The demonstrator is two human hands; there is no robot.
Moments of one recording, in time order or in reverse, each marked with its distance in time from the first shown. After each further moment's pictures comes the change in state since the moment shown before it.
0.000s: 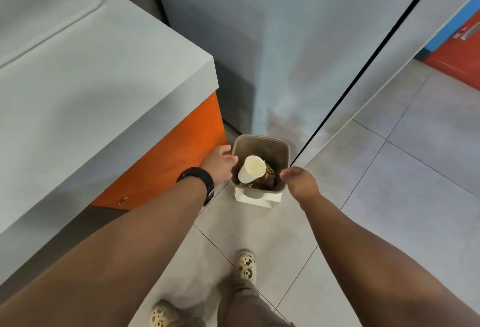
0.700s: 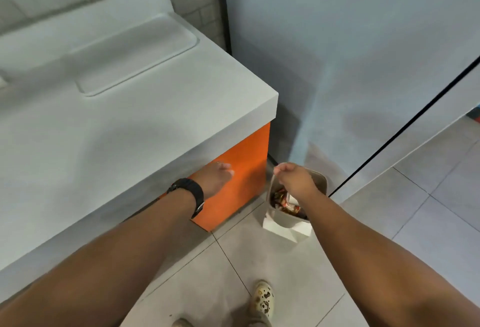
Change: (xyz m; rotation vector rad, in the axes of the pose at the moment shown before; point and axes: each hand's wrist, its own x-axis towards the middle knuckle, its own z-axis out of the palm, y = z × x) left_hand -0.077 -0.009 -0.121 0.330 0.088 0.032; right_hand -0.048 -0.124 0.045 0.017 -0.204 -0.209
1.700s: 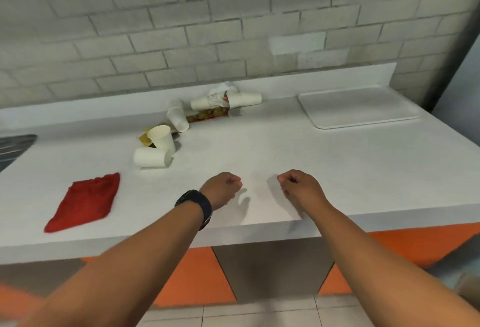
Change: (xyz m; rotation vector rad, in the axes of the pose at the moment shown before) left_hand -0.254 -0.321 -0.242 -0.420 0.602 -0.151; right_hand -0.183 -0.220 0.374 -0.196 -0.415 -0.646
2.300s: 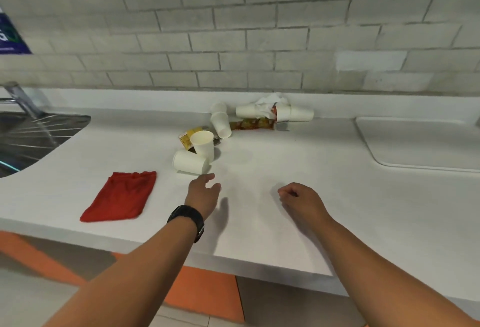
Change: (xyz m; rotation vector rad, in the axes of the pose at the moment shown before) left_hand 0.038 -0.077 -0.085 -0.246 0.522 -0.121; right_hand 0.072 -0.042 0.082 -0.024 -0.166 -0.082
